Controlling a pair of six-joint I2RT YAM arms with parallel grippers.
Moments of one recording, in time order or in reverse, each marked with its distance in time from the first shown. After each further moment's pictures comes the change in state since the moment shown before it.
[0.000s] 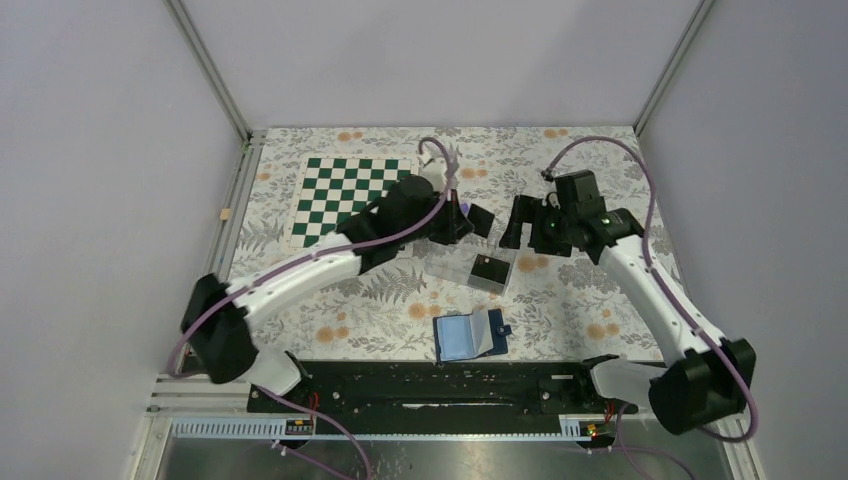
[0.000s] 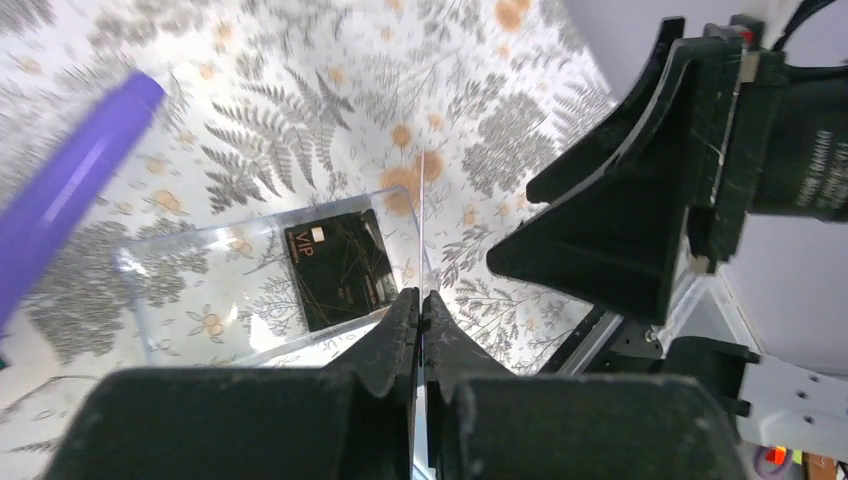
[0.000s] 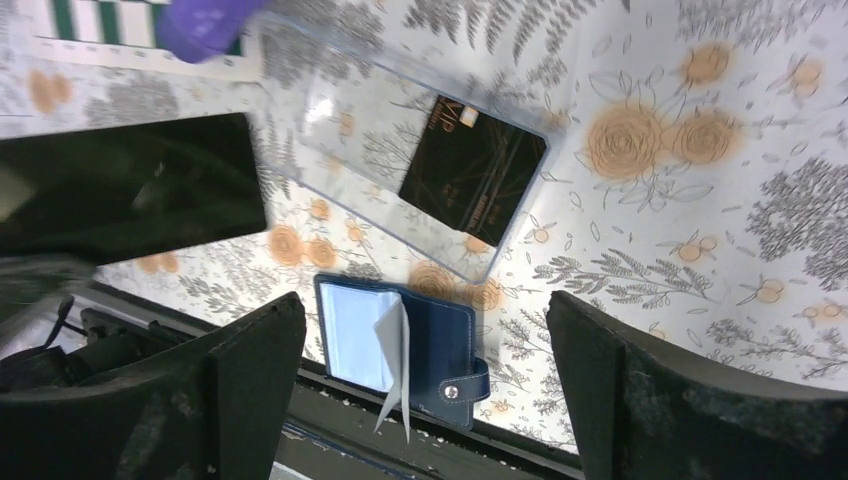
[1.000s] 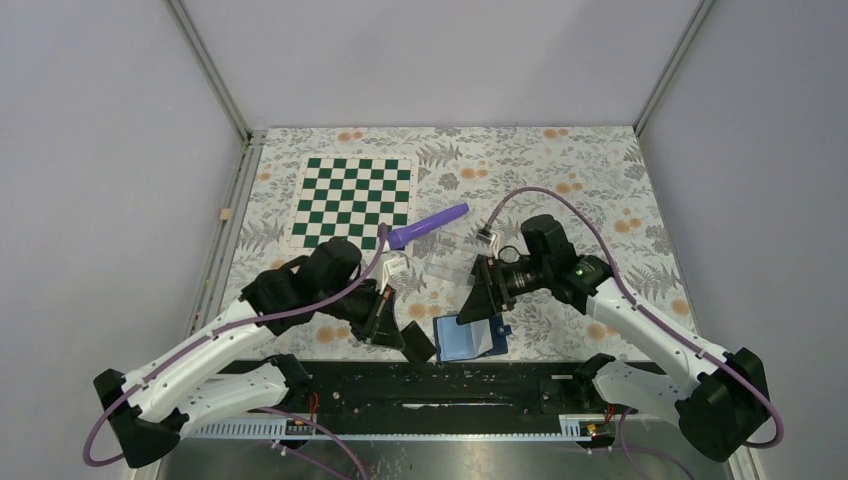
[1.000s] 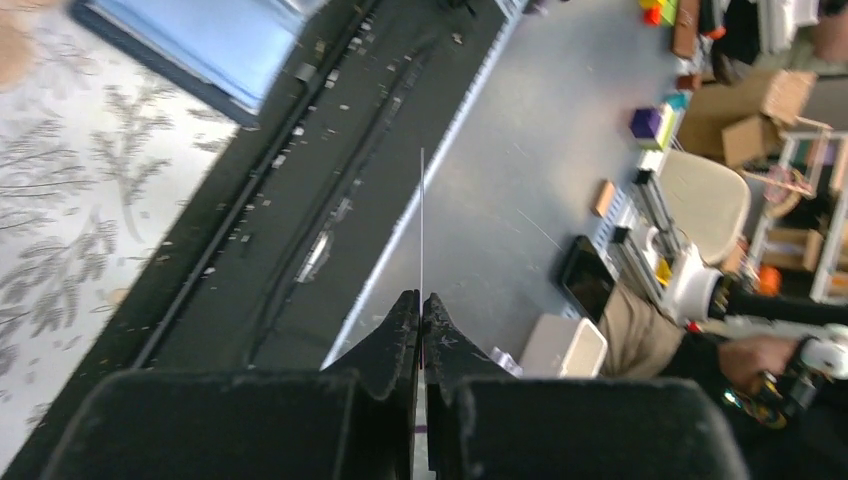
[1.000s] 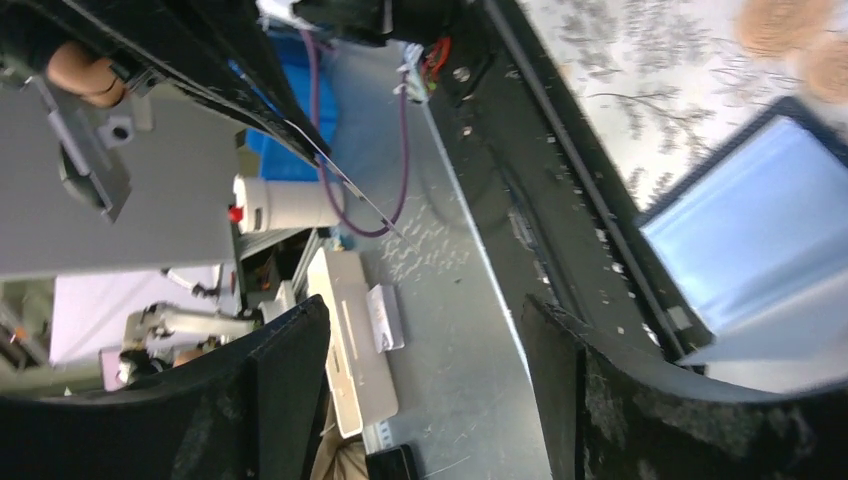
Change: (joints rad) left arm 0.000 -0.699 -0.343 -0.661 0.495 0.123; right arm 0.278 -0.198 -0.307 0.321 -0.734 0.079
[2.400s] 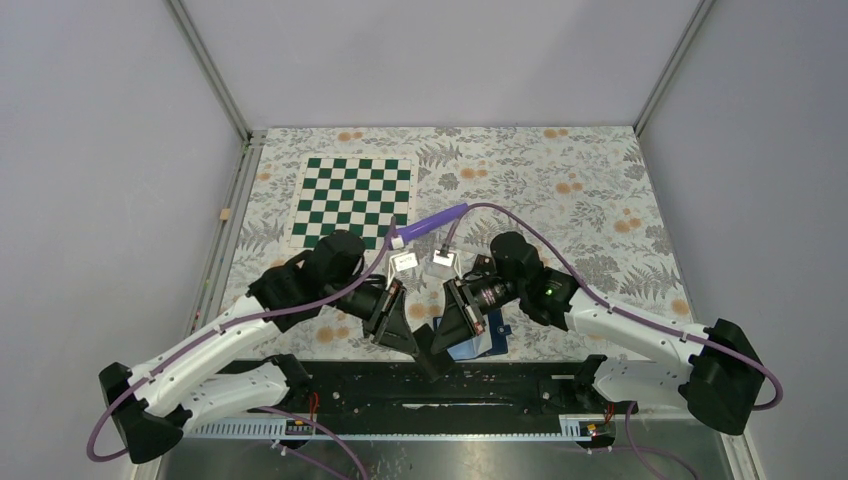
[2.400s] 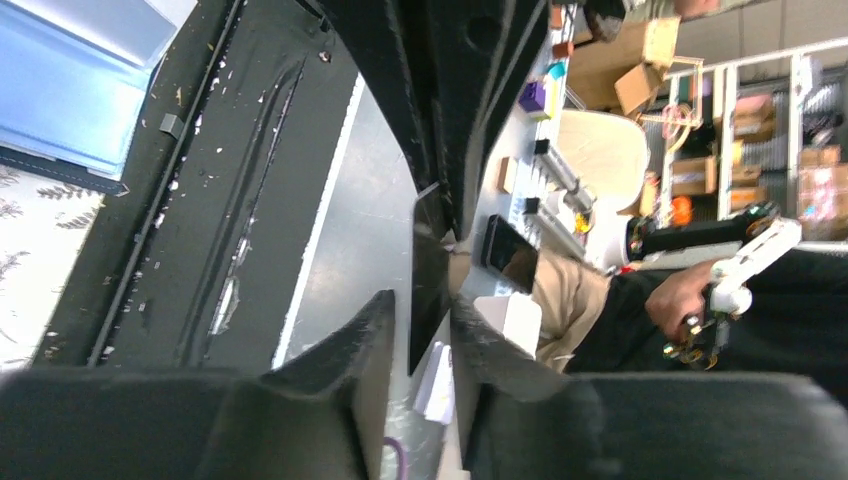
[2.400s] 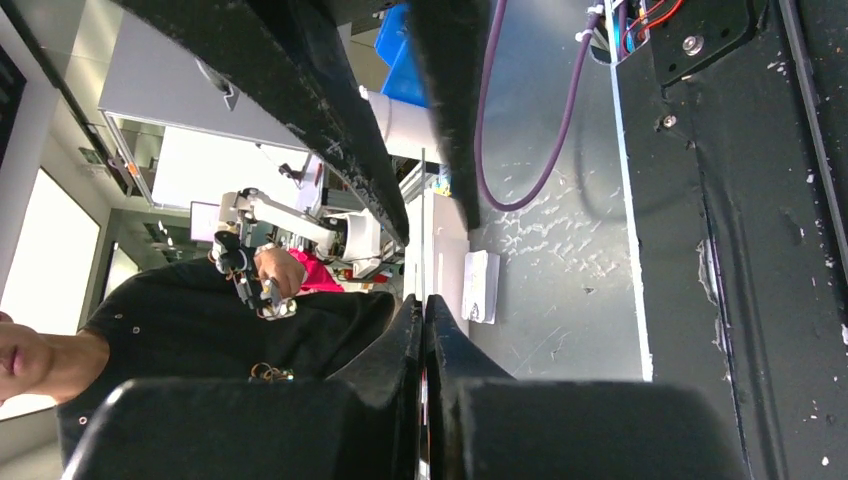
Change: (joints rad) left arm 0.000 0.052 0.000 0.171 0.288 -0.043; right arm 0.317 0.077 -0.055 0.548 -0.121 0.370
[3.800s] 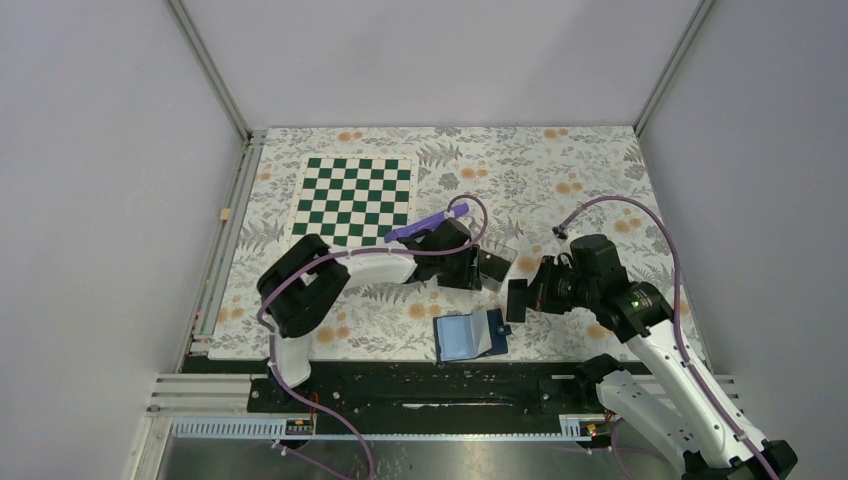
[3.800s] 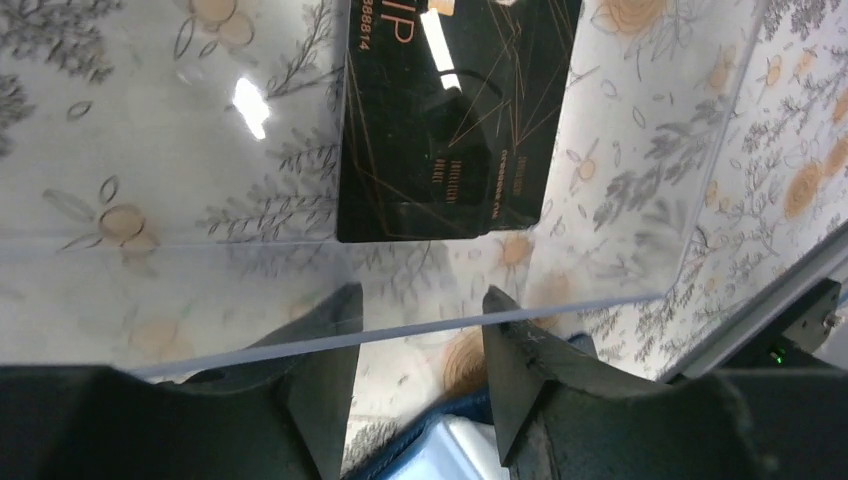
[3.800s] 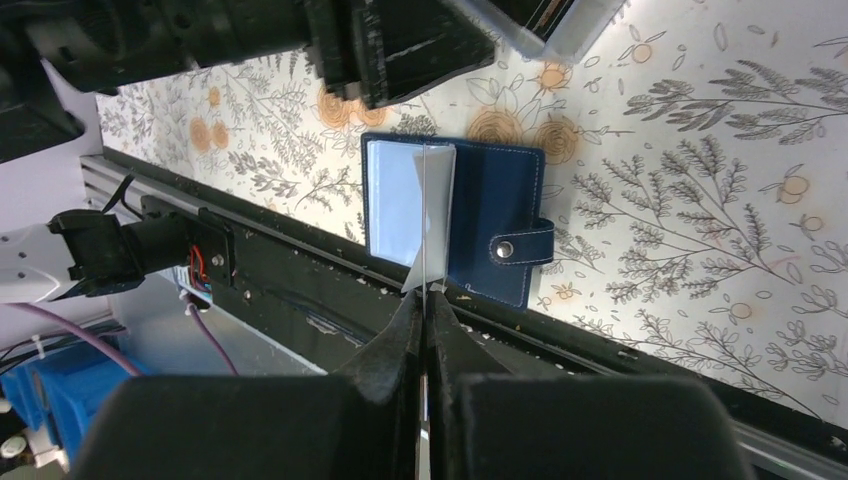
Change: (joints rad) left arm -0.031 0.963 0.233 0.520 -0.746 -0.210; right arm -0.469 -0.419 0.056 -0.951 0.794 -0.294
